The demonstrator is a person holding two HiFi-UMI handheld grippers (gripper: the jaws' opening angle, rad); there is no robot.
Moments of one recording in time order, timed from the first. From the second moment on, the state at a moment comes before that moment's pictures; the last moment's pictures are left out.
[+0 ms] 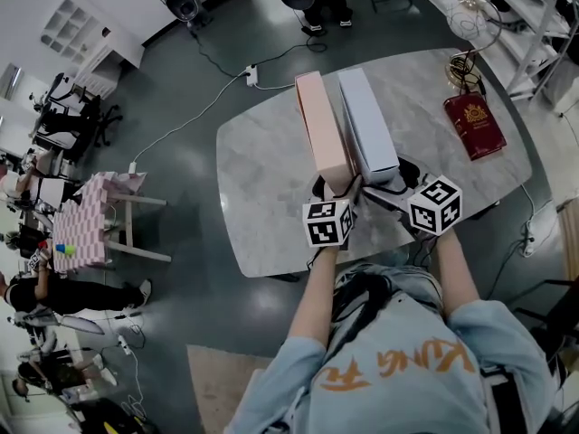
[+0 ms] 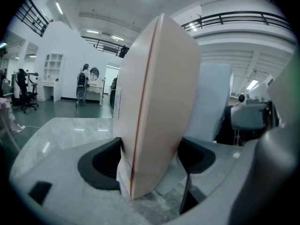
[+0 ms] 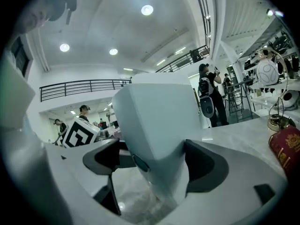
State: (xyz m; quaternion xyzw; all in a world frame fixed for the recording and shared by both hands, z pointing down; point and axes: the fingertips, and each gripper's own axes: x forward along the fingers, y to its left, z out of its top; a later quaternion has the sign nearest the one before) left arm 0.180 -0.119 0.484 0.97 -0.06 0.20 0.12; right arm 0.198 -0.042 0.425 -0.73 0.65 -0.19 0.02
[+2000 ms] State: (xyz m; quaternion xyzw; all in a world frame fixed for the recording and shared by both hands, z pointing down) left arm 0.149 -0.105 0.475 0.97 -0.06 0.20 0.11; right arm 0.224 -0.035 0.434 -0.78 0.60 -0.18 -0.02
